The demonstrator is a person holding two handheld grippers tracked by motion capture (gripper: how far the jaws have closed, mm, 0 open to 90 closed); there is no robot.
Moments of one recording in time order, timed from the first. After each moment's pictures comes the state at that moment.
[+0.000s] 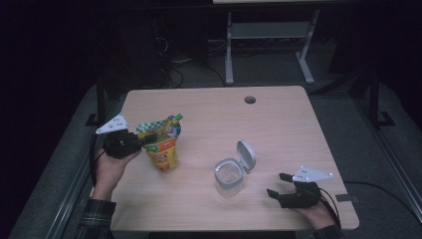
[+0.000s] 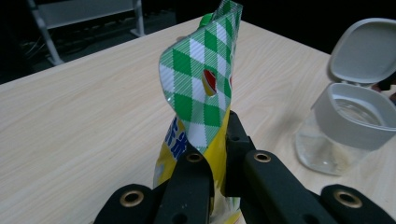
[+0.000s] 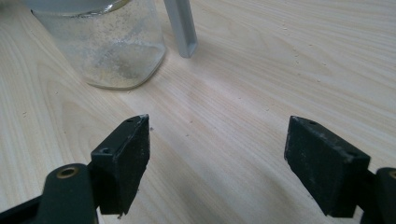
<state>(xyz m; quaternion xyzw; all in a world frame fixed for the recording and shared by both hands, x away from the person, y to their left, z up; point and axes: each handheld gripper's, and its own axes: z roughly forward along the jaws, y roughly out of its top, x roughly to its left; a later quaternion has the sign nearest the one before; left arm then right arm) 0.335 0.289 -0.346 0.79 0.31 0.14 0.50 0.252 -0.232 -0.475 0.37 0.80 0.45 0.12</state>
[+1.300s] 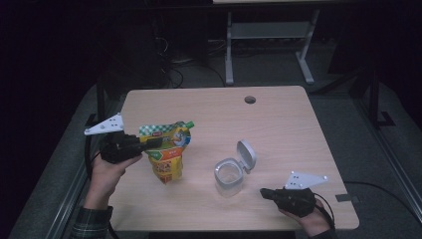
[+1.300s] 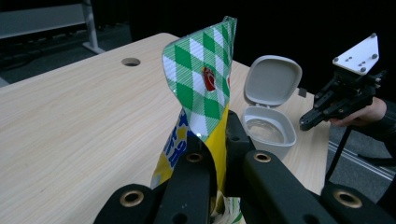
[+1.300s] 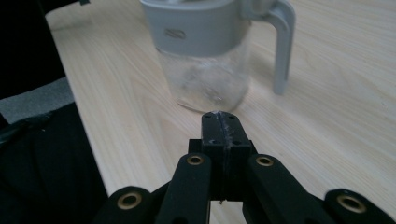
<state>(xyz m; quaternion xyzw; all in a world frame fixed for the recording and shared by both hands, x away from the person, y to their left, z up) 0.304 0.271 -0.308 0.79 0.27 0.07 0.55 0.225 -0.200 -0.438 0.30 0.82 0.47 0.08</state>
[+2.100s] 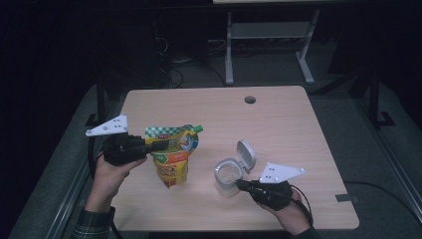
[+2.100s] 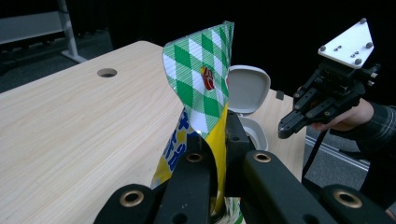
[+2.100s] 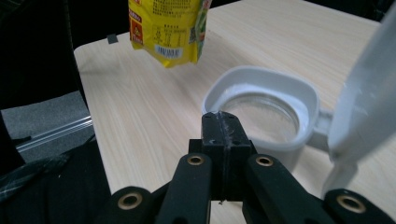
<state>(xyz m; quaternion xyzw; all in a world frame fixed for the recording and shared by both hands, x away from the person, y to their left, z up) 0.293 0.256 -0.295 0.79 0.24 0.06 0.56 0.230 -0.134 -0.394 0.26 0.82 0.50 0.10</state>
